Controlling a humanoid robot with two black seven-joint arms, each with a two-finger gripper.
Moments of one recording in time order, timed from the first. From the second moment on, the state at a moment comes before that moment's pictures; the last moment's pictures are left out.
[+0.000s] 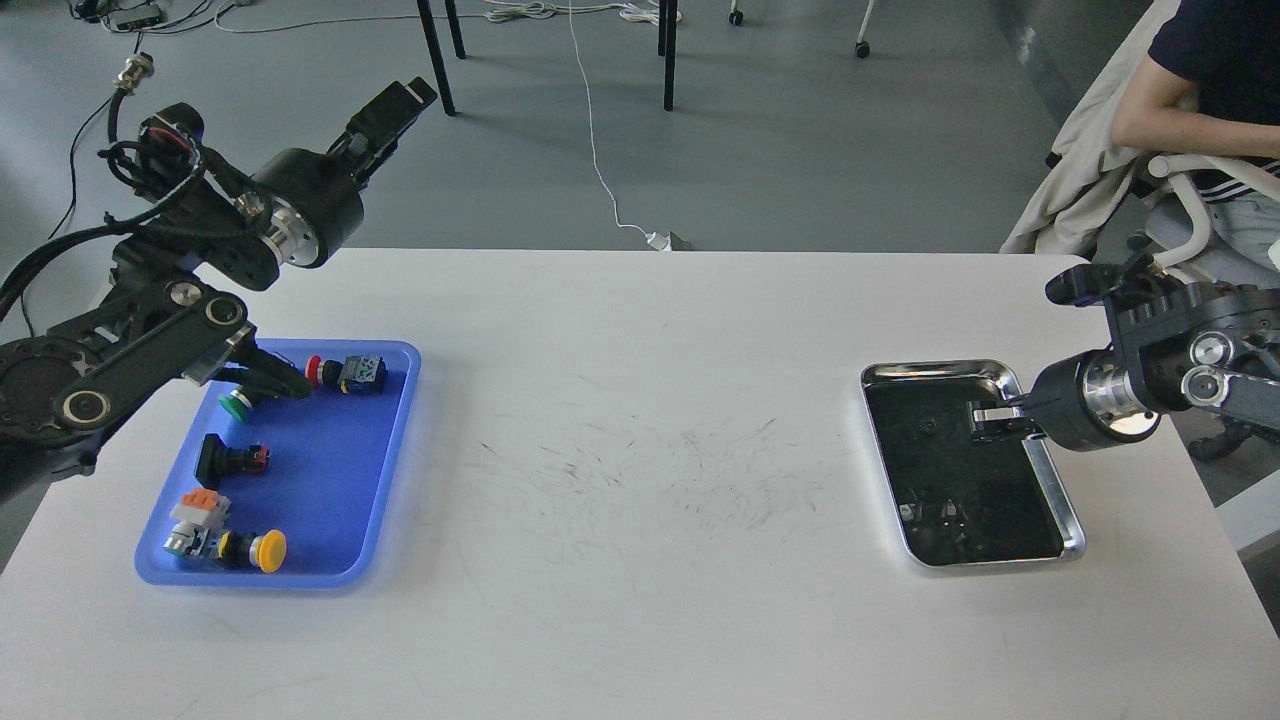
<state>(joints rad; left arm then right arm) -0.81 0.57 -0.65 -1.21 1.05 0.12 -0.01 1.30 -0.80 -0.36 1.30 -0.96 0.49 -0.14</state>
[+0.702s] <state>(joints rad) -0.81 0.57 -0.64 -1.20 1.06 0.14 -0.01 1.22 -0.75 -0.35 1.28 -1.03 0.49 -0.14</state>
